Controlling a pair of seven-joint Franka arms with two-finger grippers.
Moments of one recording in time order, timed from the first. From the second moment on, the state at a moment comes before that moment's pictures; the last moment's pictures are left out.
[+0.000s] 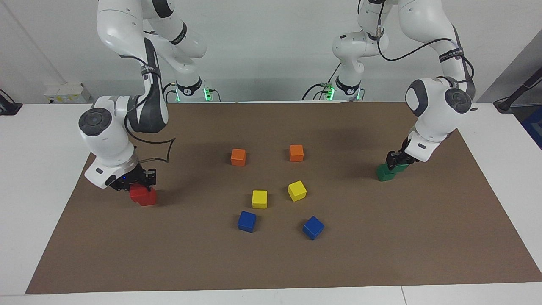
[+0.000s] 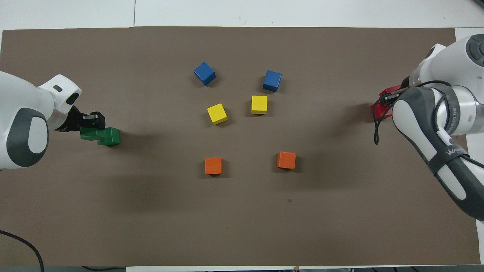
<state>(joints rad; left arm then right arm) 0.07 0.15 -0.09 -2.00 -0.01 2.11 -0.07 -0.20 0.33 0.14 -1.79 -0.15 2.13 -0.20</state>
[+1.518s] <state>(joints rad) 0.07 0.16 -0.10 -2.03 -0.01 2.14 -0.07 -0.22 0.28 0.15 -1.96 -0.12 2.36 -0.22</state>
